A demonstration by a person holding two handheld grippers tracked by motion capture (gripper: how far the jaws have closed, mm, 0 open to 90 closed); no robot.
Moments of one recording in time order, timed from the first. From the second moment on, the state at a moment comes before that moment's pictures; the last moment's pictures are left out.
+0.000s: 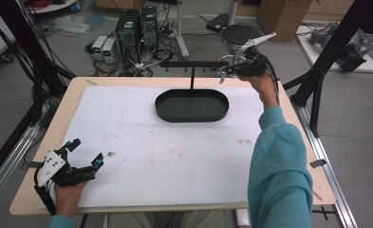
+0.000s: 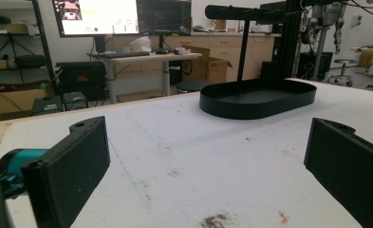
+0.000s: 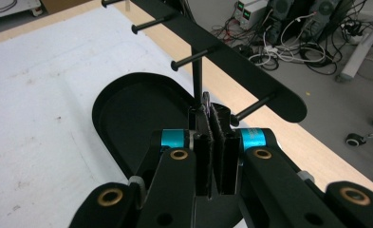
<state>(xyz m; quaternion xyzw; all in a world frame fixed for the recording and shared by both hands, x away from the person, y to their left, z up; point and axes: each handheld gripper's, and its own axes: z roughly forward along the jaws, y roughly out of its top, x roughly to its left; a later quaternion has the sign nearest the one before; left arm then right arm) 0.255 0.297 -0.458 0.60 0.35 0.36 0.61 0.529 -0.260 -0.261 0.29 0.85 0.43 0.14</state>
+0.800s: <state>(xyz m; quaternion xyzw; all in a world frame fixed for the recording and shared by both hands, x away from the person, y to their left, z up) 0.255 0.297 -0.458 0.60 0.35 0.36 0.61 0.539 -0.259 -0.271 0.30 0.85 0.41 0.15</state>
